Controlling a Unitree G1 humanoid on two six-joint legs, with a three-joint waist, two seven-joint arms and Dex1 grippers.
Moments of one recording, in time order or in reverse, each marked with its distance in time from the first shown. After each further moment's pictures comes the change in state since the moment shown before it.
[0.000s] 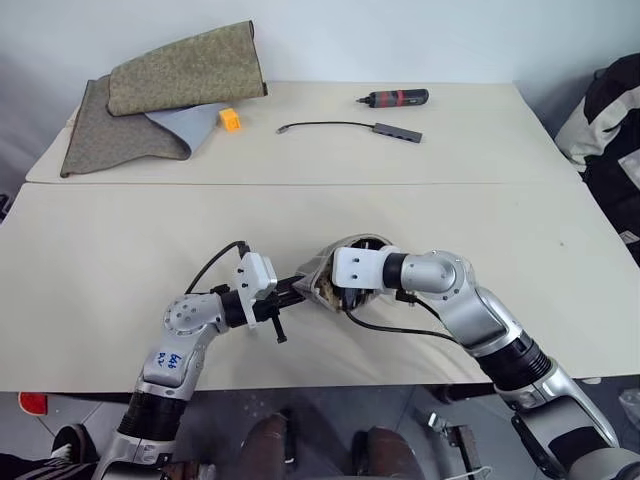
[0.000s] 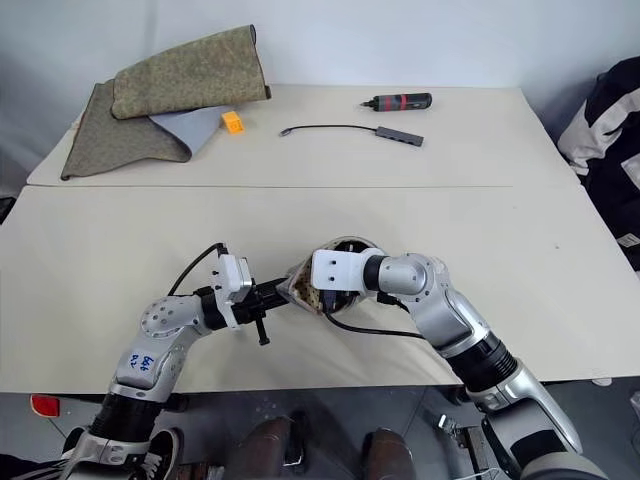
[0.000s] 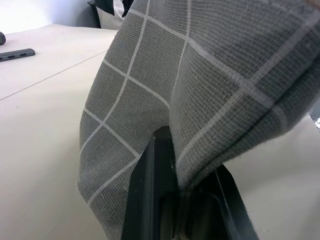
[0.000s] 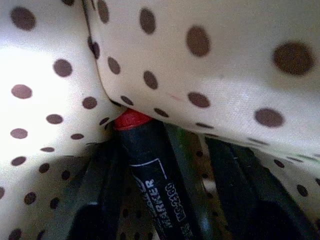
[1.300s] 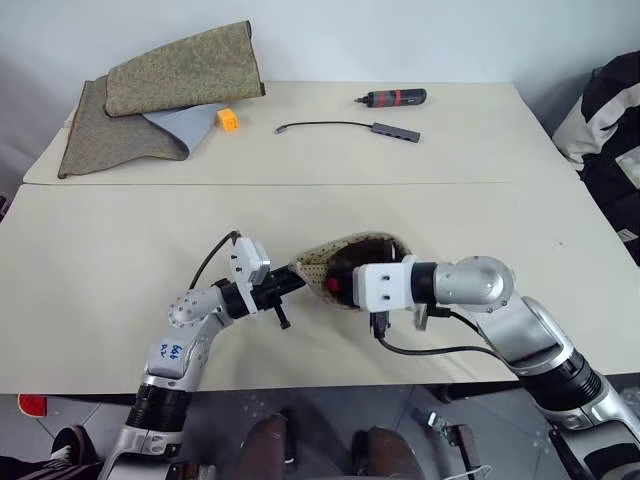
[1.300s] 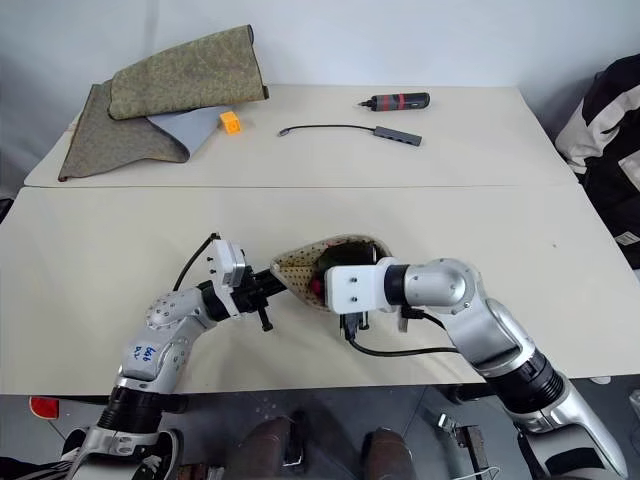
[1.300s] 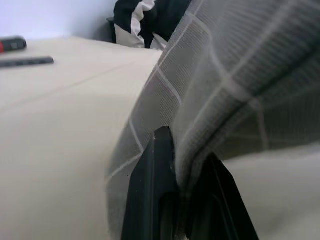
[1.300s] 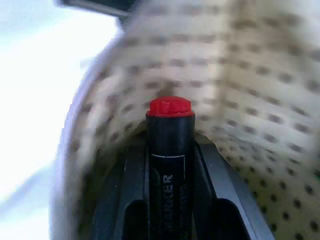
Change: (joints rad) left arm -0.042 -0.037 0.055 0.046 -0.099 0.087 0.080; right arm 0.087 -0.146 -0.059 -0.247 0.167 -0.035 0.140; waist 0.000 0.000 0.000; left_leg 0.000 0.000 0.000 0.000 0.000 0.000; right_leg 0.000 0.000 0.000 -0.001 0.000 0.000
